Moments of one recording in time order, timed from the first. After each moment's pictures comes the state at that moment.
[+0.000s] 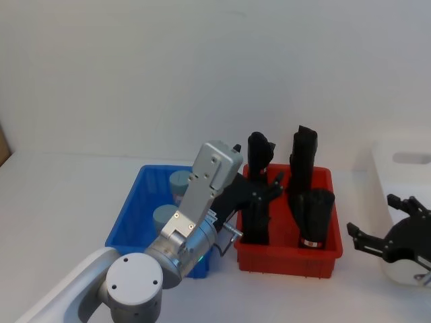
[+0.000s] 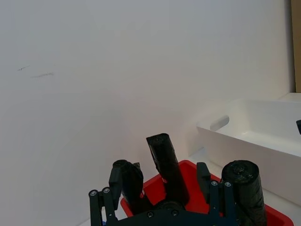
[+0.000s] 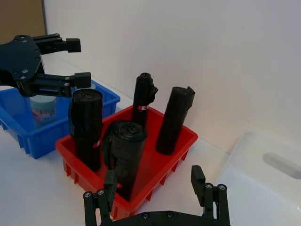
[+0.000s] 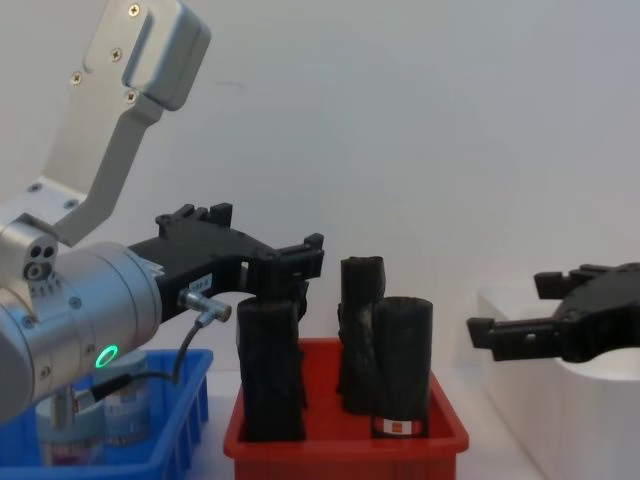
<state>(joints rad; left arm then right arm) -0.24 0.38 0.45 -1.63 -0.20 0.01 -0.01 0.13 0.39 -0.24 -1.75 0.12 0.30 0.45</state>
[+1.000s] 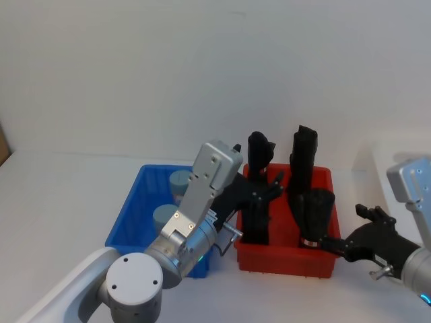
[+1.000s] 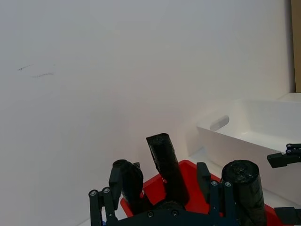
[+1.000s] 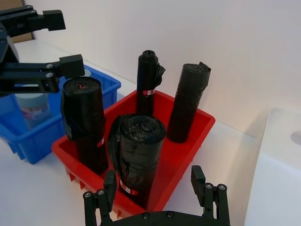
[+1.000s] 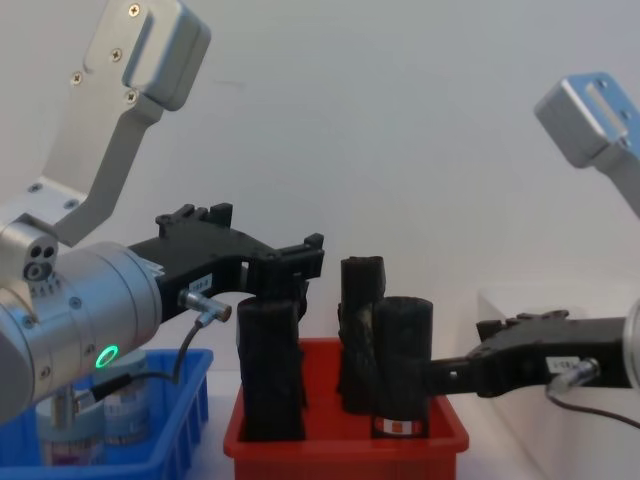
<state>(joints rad) -0.24 0.38 0.45 -1.63 -0.20 0.01 -0.01 0.20 0.25 -0.33 -1.65 0.07 0.43 0.35</state>
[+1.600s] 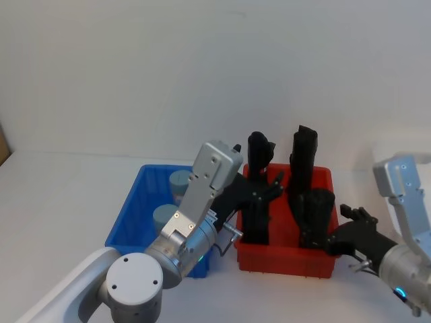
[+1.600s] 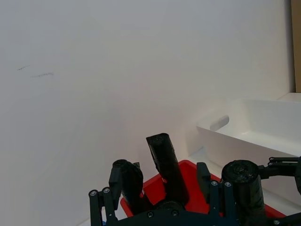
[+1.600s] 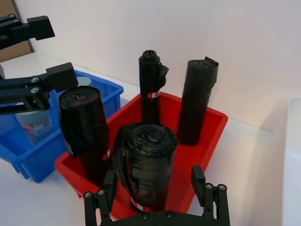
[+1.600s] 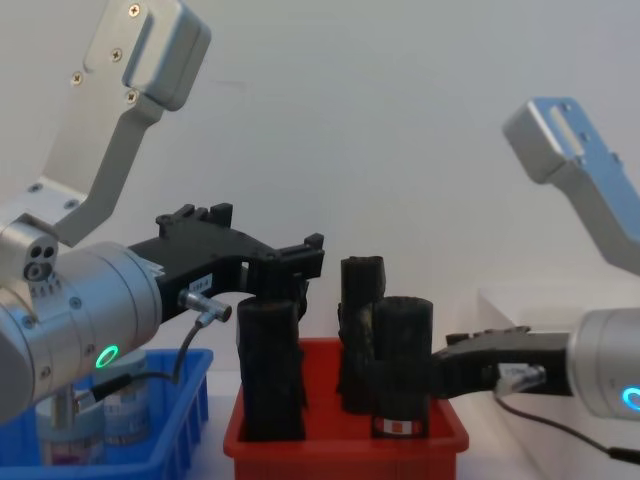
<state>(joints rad) -0.24 0.38 0.45 -1.63 -0.20 0.01 -0.01 0.24 0.18 -0.35 -1.56 0.12 0.42 0.30</state>
